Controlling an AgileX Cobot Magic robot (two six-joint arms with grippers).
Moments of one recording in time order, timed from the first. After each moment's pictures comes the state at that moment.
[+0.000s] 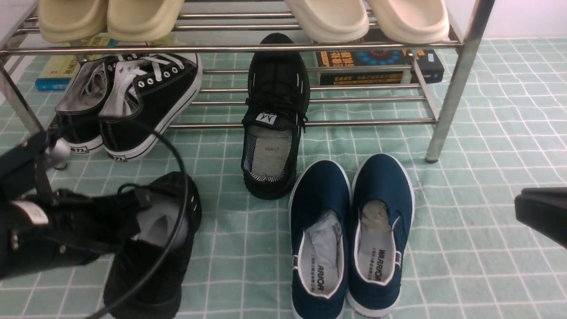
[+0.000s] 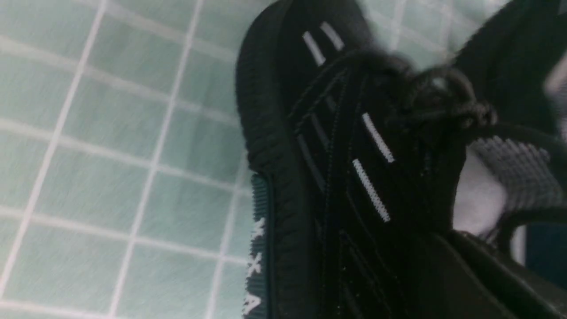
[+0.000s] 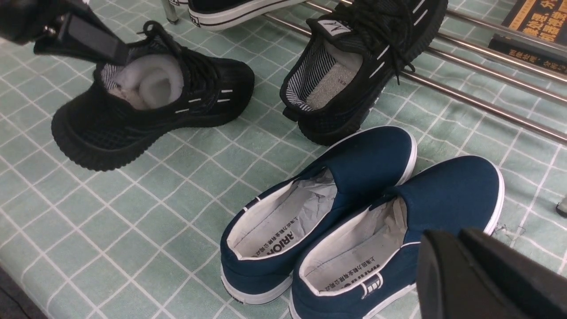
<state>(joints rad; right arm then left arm) 0.81 0.66 -0.72 -0.16 0.57 0.28 -0.21 1.06 -0.56 -0.24 0.36 -0.36</state>
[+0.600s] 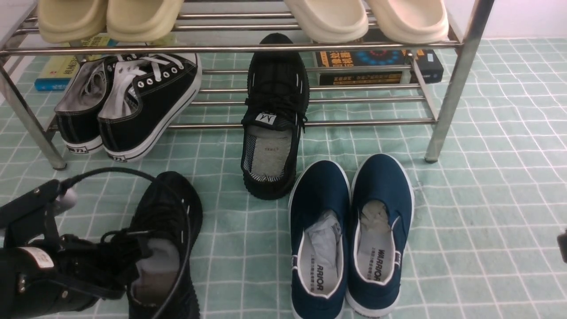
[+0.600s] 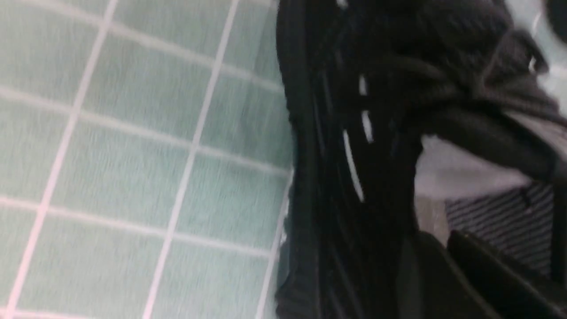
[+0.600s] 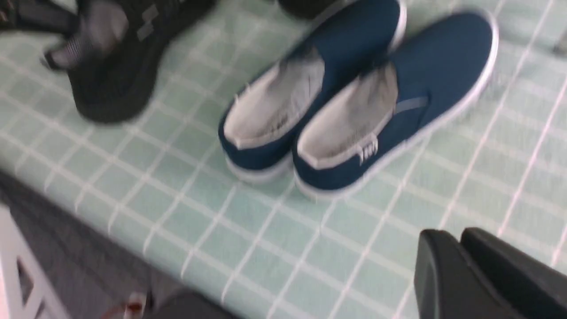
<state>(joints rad) 0.81 0.74 -0.93 -0.06 1.05 0.35 -0.21 1.06 -0.47 -0.25 0.40 -0.33</state>
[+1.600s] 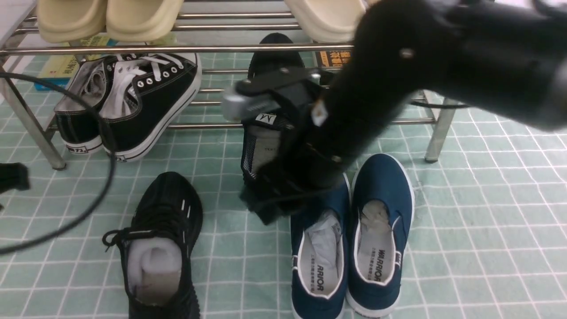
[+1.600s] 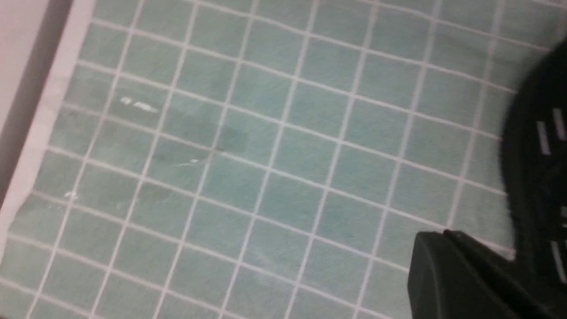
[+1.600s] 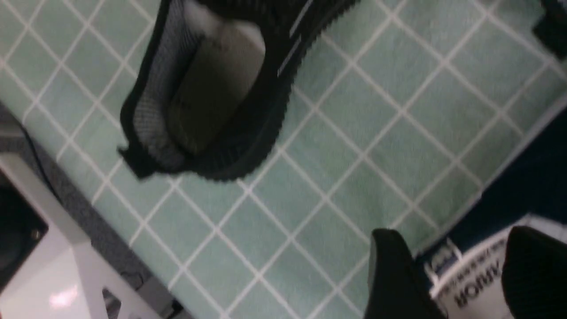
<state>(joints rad) 0.81 1.84 -1.70 0.27 1.05 0.09 0.05 1.07 -0.95 0.24 1.00 -0.35</state>
